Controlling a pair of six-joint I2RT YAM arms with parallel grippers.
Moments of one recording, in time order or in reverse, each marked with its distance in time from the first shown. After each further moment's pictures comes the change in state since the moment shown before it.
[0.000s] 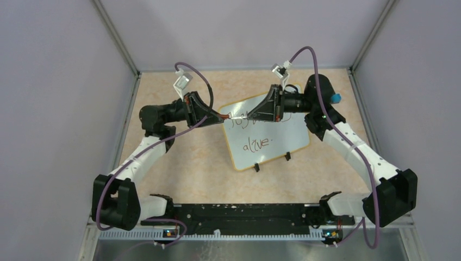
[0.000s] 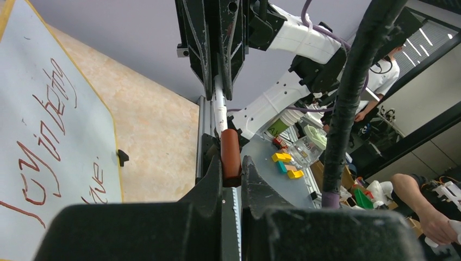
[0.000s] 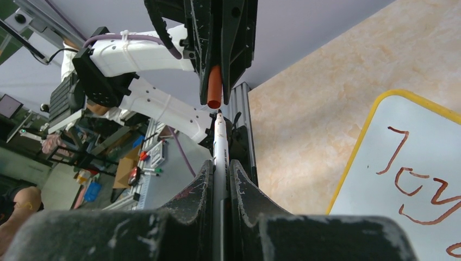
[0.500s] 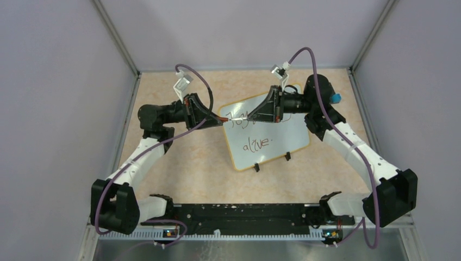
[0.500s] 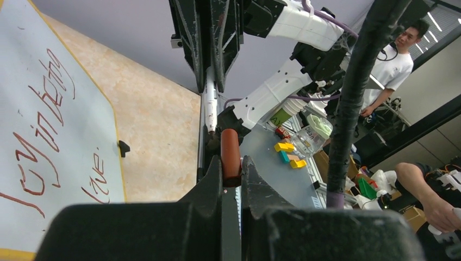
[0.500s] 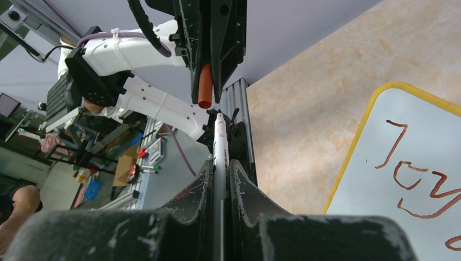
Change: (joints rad) left arm 0.007 -0.037 0.000 -0.073 0.045 0.054; right arm 0.000 0.000 0.000 -0.044 0.000 -0.033
